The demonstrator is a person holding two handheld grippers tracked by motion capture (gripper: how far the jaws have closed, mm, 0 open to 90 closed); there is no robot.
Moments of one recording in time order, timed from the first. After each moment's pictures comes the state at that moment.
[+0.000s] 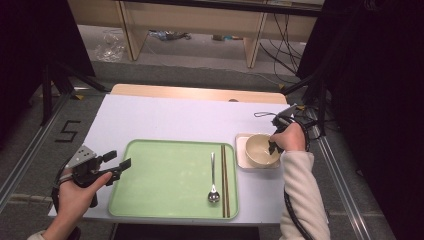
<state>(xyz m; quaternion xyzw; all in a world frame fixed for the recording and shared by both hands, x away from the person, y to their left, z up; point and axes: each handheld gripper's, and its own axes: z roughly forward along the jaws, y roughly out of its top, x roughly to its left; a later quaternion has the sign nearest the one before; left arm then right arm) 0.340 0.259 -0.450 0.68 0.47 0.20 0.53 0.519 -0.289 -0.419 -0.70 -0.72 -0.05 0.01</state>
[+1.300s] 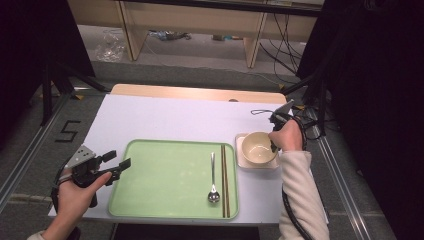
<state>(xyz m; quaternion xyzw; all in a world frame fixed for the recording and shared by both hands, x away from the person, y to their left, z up) 0.339 0.260 -0.449 0.68 0.47 0.21 0.53 0.517 -0.279 -0.401 -0.67 -0.74 -0.03 -0.02</state>
